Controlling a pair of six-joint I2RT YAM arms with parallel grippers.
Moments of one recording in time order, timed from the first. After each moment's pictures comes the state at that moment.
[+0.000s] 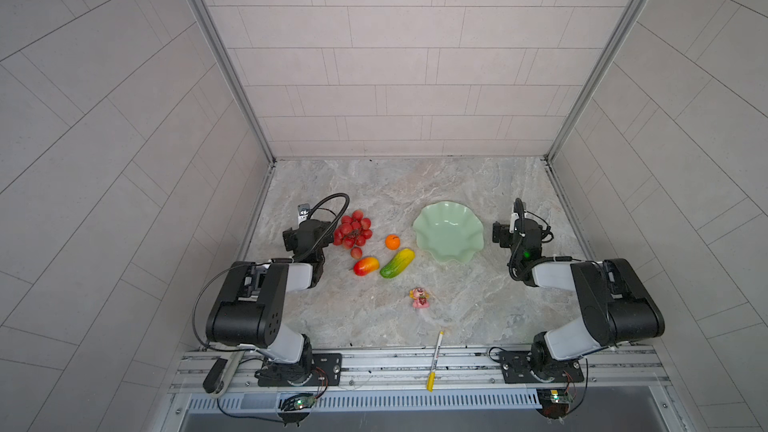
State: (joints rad) left arm -0.07 1.53 0.43 0.62 -0.43 -0.07; right arm 0.05 1.51 0.43 0.61 0.32 -0.02
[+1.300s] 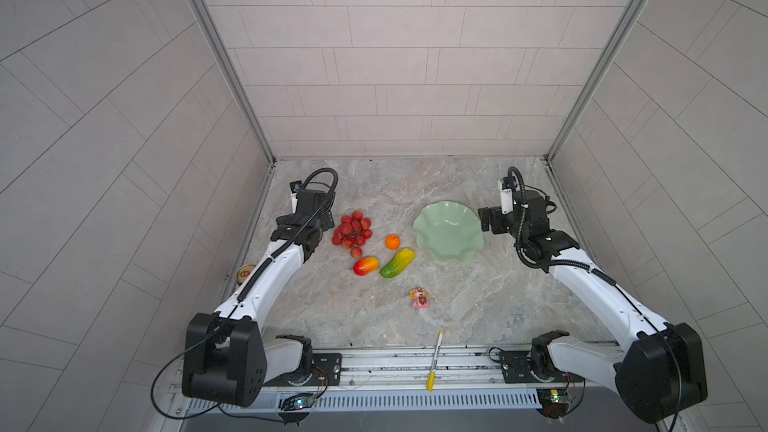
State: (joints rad) left arm -0.15 1.25 0.90 -0.45 -0.46 -0.34; right arm 0.24 1.15 0.86 -0.30 0.14 0.04
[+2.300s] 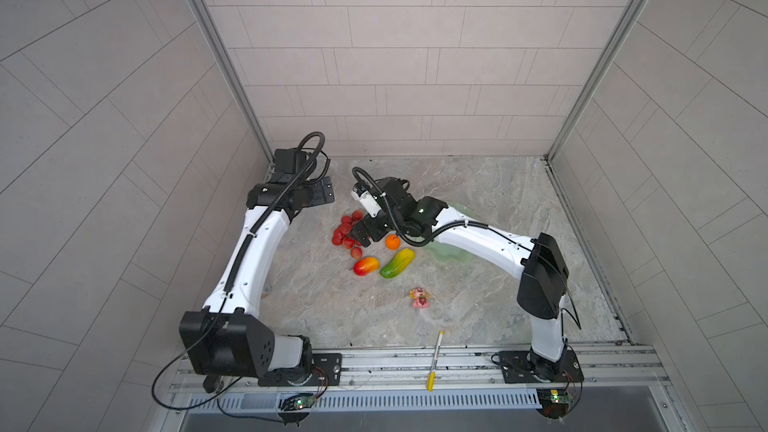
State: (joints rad) left arm -0.05 1.36 1.43 -0.89 -0.04 -0.22; right arm 0.89 1.97 1.79 -0.55 -0.06 0.18
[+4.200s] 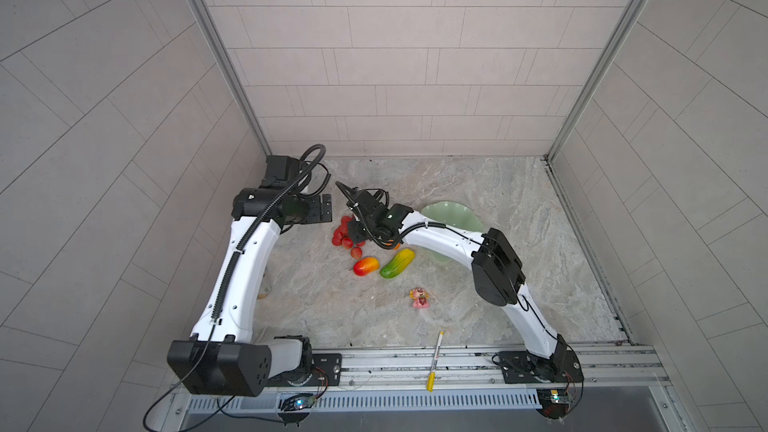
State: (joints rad) left arm -0.04 1.28 1.45 -1.15 0.07 -0.13; right arm 0.91 2.26 2.01 -0.57 0.08 0.45
